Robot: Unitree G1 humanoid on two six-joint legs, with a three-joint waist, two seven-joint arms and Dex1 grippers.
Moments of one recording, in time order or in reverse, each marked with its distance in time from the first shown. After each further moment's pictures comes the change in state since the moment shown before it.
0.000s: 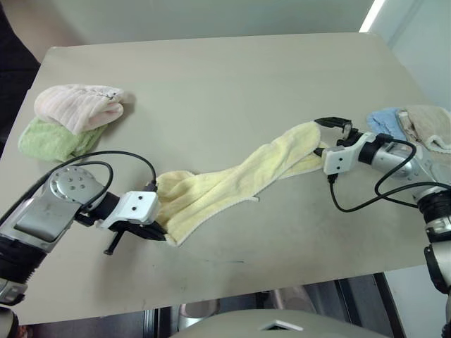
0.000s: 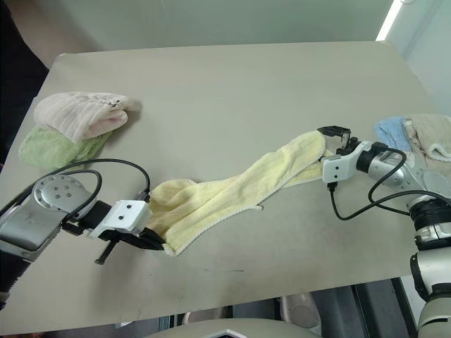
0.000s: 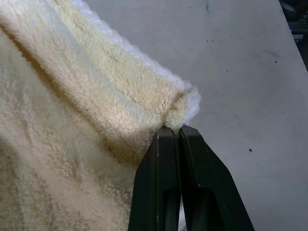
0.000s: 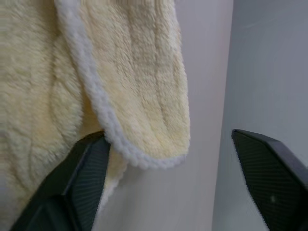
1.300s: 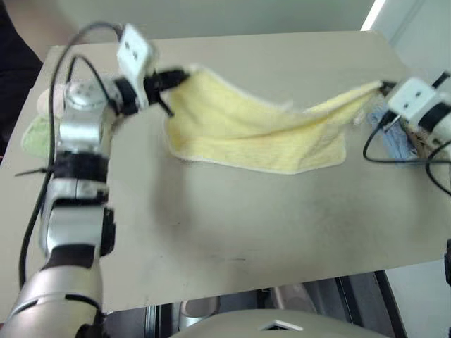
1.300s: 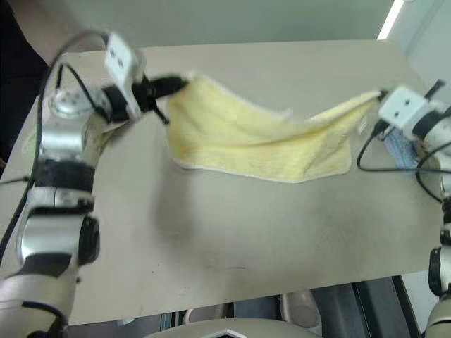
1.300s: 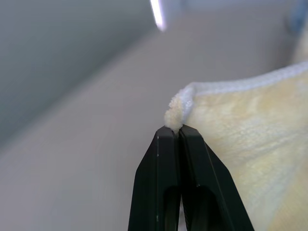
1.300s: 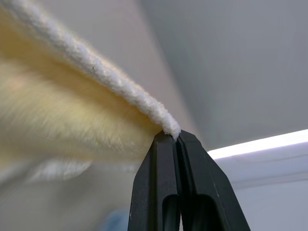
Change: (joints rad) left arm -0.828 -0.576 0.299 0.773 0.078 -0.020 0.714; right arm -0.107 -0.080 -0.278 -0.027 0.446 0.415 0.230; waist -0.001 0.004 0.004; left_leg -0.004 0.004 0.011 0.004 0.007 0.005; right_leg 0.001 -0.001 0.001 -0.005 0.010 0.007
